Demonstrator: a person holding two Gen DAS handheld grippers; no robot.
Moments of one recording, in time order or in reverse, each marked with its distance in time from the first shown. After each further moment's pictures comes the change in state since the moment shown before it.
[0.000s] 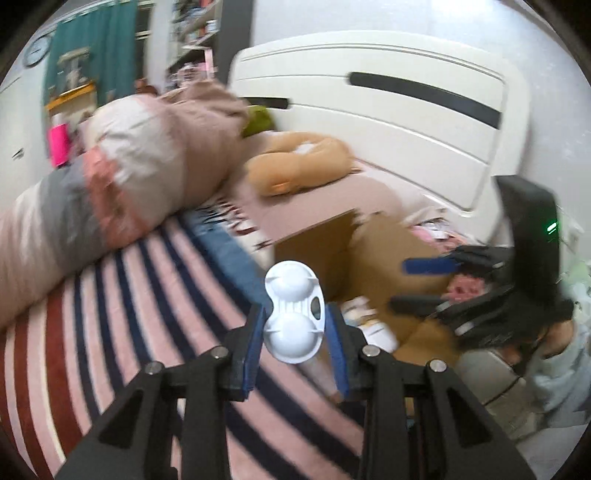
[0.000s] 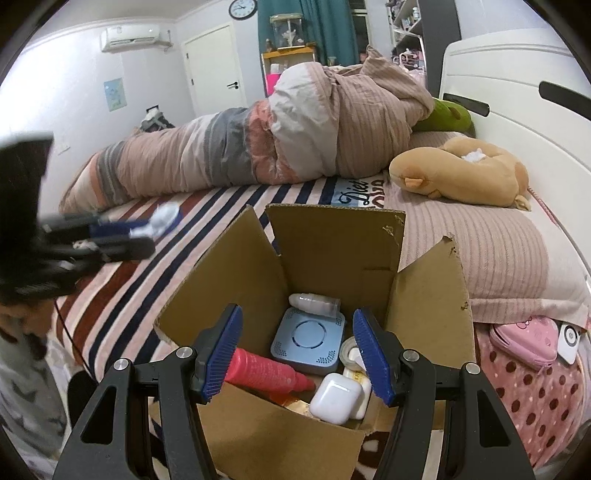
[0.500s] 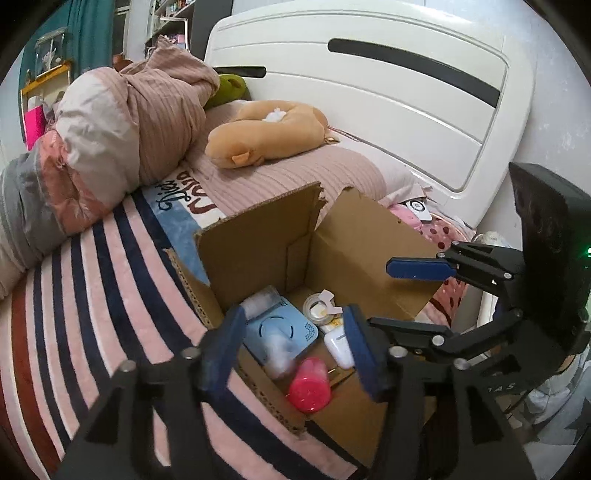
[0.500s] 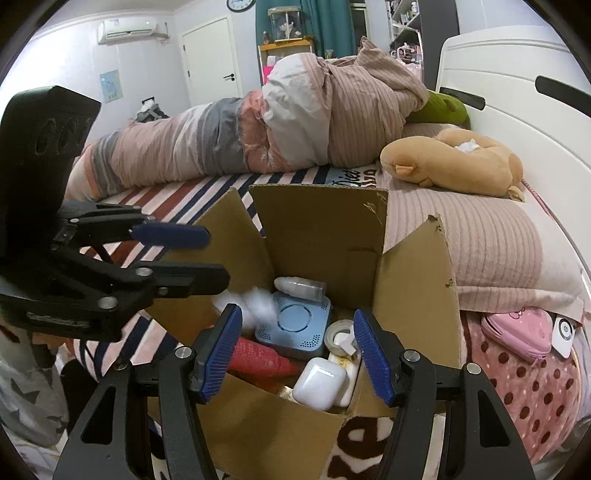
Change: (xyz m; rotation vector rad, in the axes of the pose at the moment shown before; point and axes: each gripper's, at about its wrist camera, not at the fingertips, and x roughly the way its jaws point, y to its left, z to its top) left arm 0.058 -0.027 0.006 -0.021 0.098 -0.064; right arm 0.002 -0.010 -0.011 -0.002 0.031 -0.021
